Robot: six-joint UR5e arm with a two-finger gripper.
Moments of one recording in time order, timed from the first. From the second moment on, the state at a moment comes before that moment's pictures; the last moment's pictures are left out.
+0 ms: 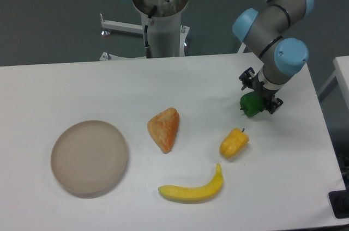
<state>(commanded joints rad) 2.54 -2.06 -1.51 -1.28 1.62 1.61</state>
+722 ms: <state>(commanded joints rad) 2.51 -2.13 -1.24 -1.30 1.60 1.62</state>
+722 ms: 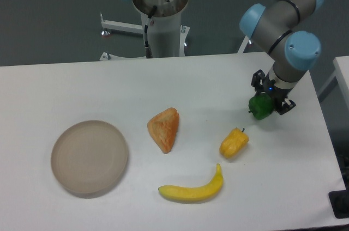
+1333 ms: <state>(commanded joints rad) 2.48 -2.23 -1.03 -1.30 1.59 1.61</state>
